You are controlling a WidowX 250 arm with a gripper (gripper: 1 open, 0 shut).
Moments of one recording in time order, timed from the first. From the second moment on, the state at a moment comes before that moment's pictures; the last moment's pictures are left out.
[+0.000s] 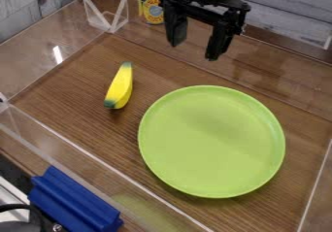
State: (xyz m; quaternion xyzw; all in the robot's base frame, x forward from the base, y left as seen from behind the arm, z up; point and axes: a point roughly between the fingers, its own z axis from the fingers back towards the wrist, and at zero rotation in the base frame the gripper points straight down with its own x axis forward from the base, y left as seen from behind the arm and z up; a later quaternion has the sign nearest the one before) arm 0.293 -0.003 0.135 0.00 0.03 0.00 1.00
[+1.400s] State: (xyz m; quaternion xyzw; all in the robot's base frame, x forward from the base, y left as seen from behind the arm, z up) arm 0.265 0.070 0.085 -0.02 0.01 0.05 1.00
